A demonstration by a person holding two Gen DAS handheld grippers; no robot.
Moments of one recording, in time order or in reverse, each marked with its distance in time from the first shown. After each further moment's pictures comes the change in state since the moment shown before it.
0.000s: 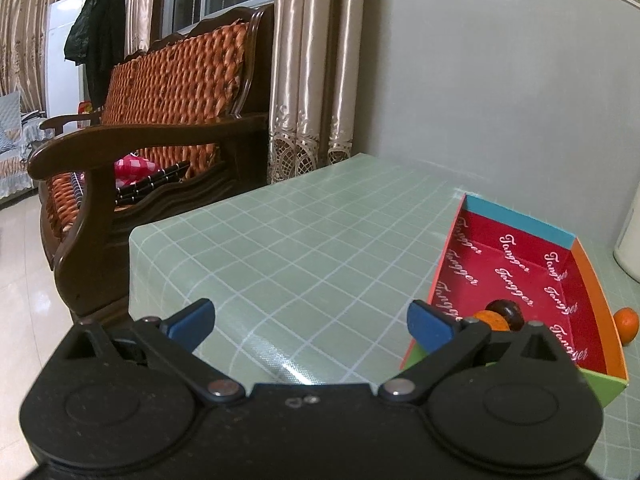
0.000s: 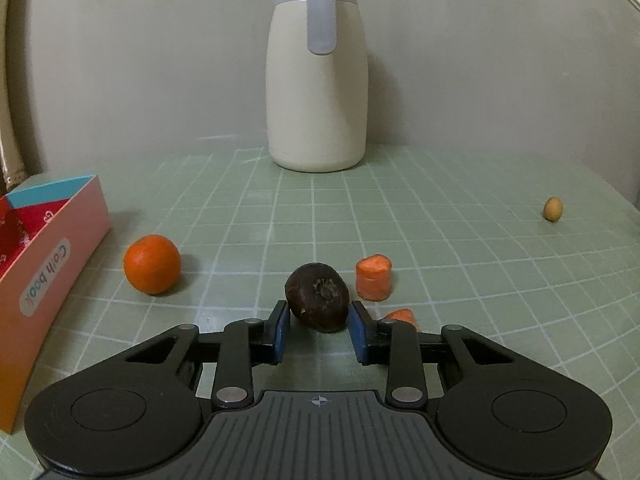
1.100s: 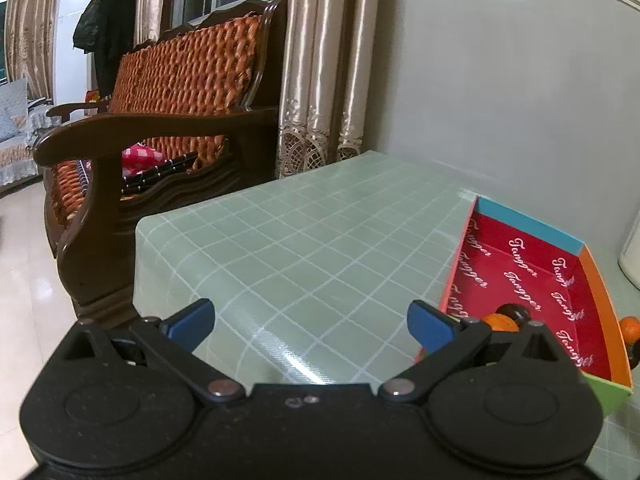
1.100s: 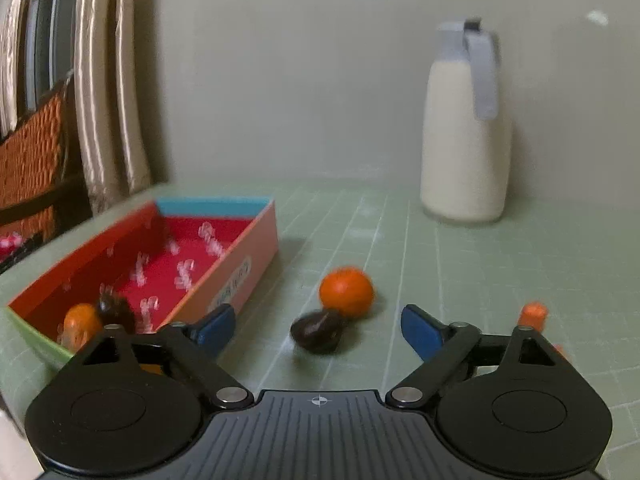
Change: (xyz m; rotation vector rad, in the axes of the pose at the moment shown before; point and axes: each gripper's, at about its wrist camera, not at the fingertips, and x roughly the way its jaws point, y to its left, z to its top) left arm 0.002 0.006 0.000 -0.035 0.011 0.013; right arm -0.048 0.064 -0.005 -0.116 -0.143 0.320
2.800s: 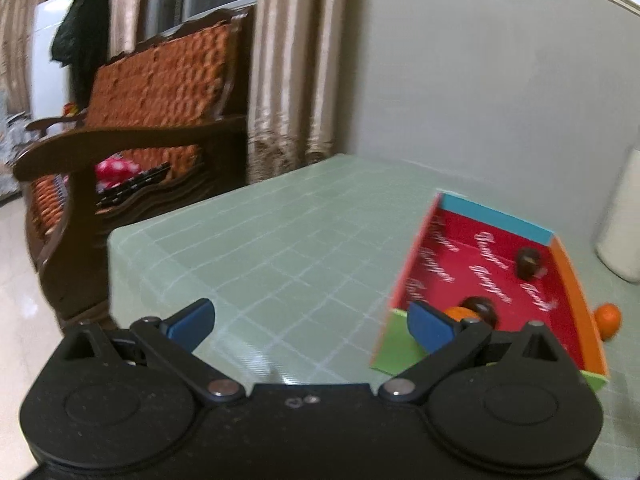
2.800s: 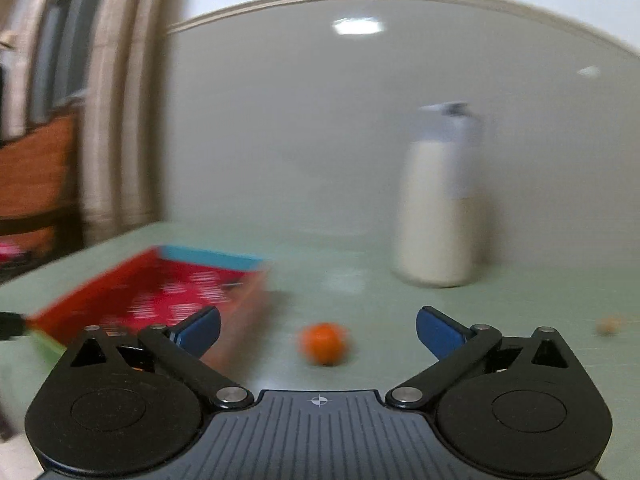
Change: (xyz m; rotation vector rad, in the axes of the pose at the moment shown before) left arm -0.008 -0.027 -0.005 0.054 -0.022 -0.069; right arm -0.055 -0.006 0.008 -0.069 -0.141 -0.114
